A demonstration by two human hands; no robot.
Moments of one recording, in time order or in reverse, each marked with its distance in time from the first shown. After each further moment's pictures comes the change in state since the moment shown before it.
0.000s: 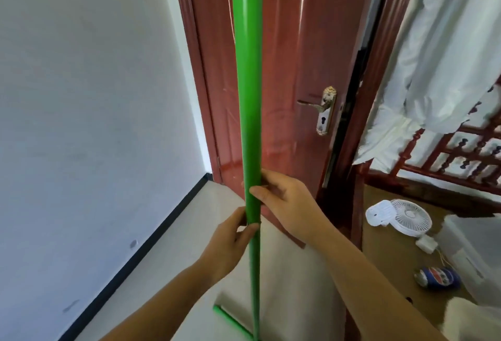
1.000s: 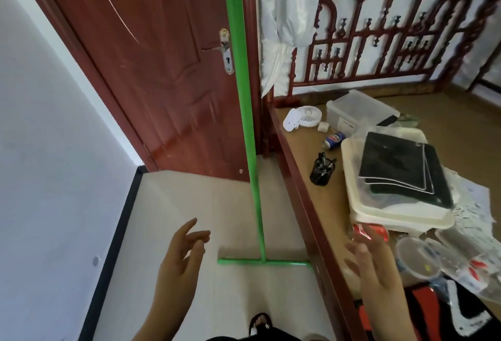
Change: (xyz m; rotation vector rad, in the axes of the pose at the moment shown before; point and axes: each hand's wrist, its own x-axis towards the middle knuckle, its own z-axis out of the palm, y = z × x) left_hand -0.249 -0.067 -0.069 -0.159 -0.070 -0.025; right_hand -0.366 -0.009 0.194 0.073 1.158 0.399
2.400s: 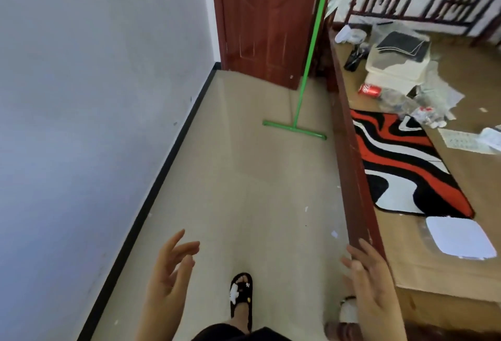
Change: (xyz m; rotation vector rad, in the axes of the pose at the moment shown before) left_hand -0.943 -0.086 -0.225 -0.153 0.253 -0.218; right_hand -0.820 0.031 -0.308 -0.009 -0.296 0.154
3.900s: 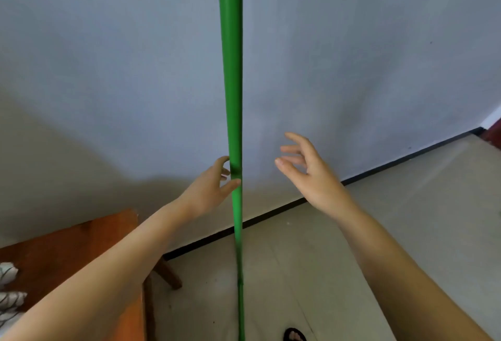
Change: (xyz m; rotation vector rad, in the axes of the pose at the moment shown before) left_hand -0.429 -0.106 -0.499 0.414 0.442 -0.249; right_hand -0.557 -0.048 0.336 -0.326 -1.434 -0.590
